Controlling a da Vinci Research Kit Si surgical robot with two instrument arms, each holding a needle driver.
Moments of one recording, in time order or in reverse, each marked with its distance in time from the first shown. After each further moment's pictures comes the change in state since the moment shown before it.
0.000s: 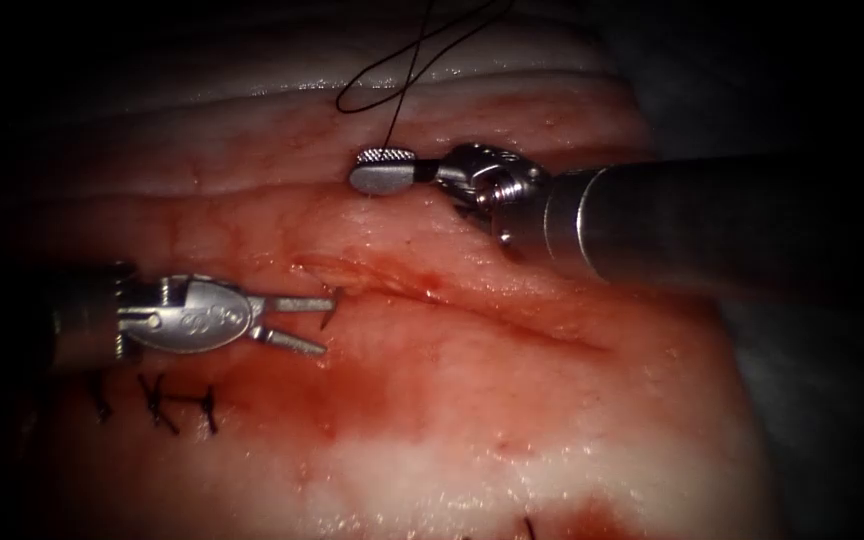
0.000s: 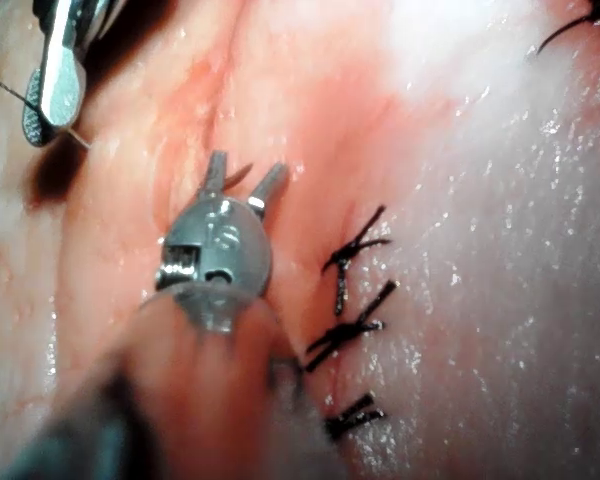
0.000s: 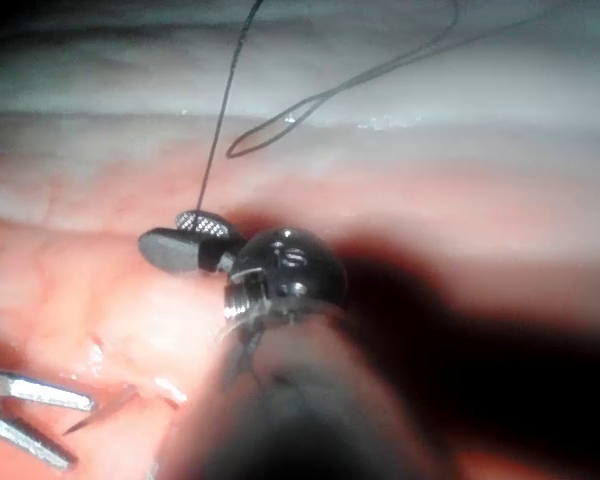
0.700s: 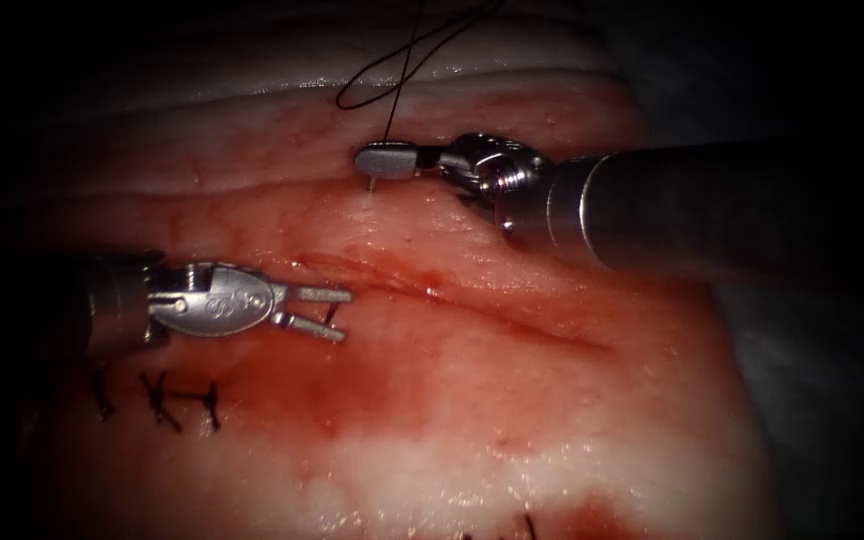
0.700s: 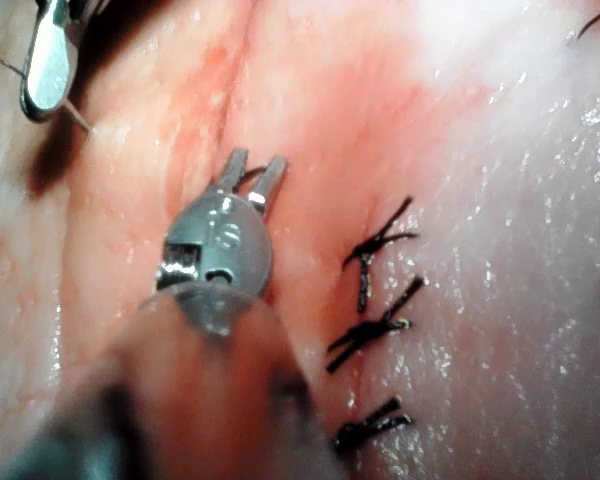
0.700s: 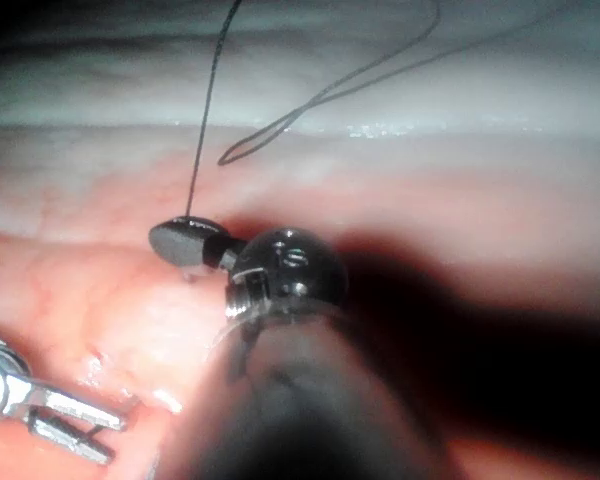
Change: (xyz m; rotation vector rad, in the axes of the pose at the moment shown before) right arm 0.000 0.000 0.000 -0.006 0.004 0.000; left arm -0.003 -0.003 0.001 -0.003 0.011 -0.055
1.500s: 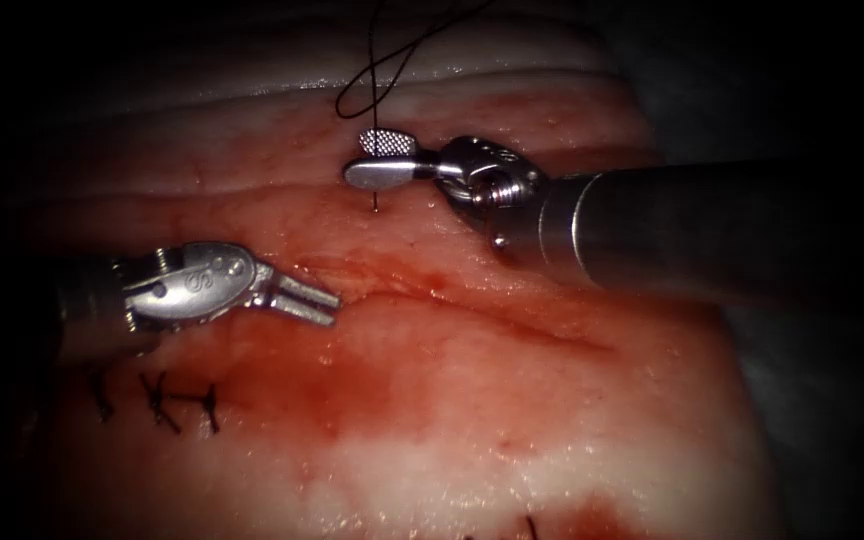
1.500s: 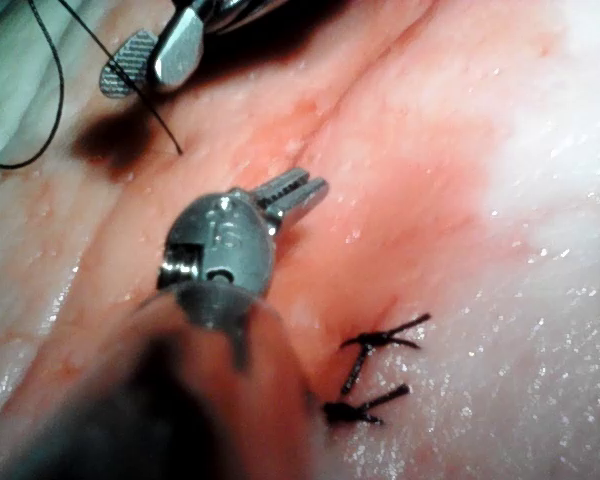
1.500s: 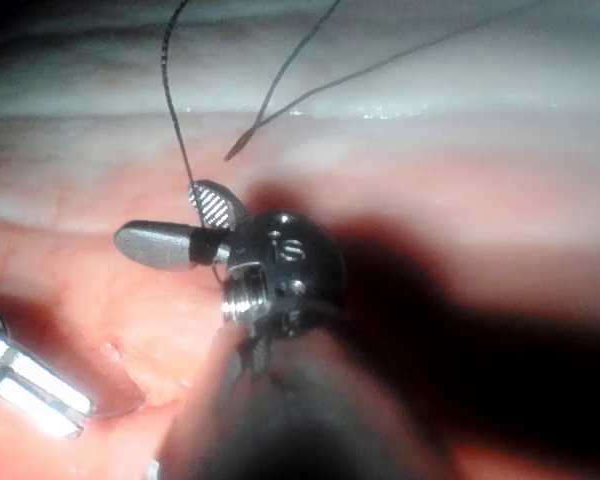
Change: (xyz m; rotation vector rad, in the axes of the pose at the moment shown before) right arm 0.000 0.000 0.000 -0.010 0.068 -0.048; left arm 0.004 0.000 -0.002 -0.181 0.156 -0.300
